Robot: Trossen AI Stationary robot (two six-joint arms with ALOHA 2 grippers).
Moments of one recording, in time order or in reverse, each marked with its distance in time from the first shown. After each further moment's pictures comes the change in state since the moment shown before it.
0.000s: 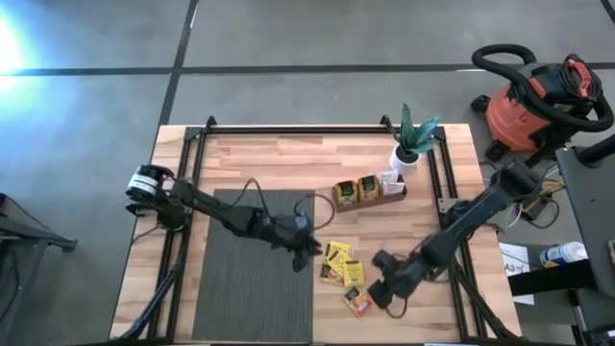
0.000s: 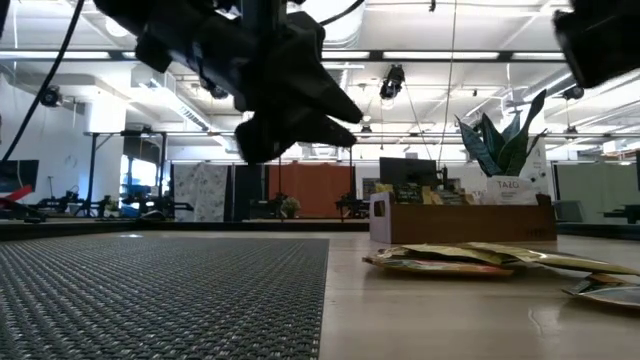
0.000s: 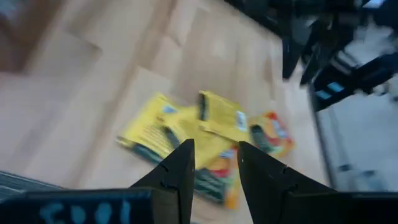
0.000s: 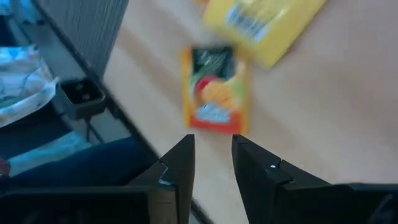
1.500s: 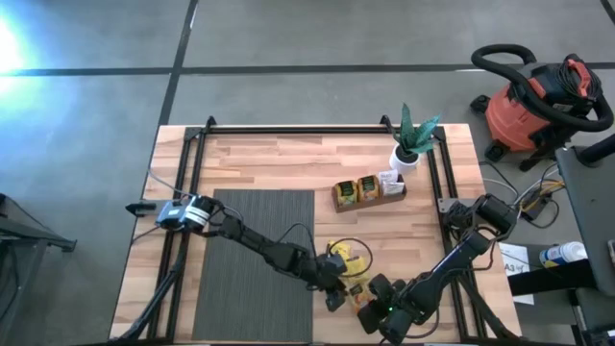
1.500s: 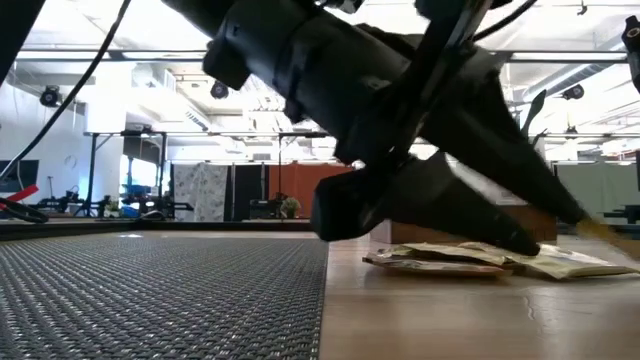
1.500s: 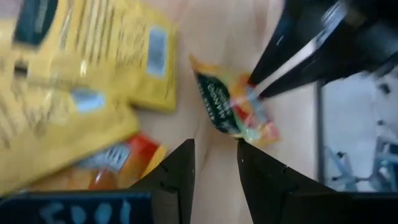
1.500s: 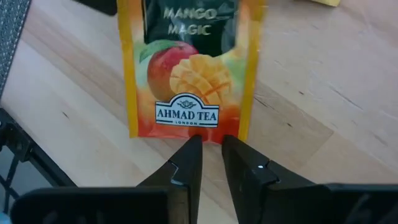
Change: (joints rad) left arm -0.152 0.514 0.544 -0.164 0.011 -0.256; right arm 0.162 0.431 0.311 -0.200 0.235 0.214
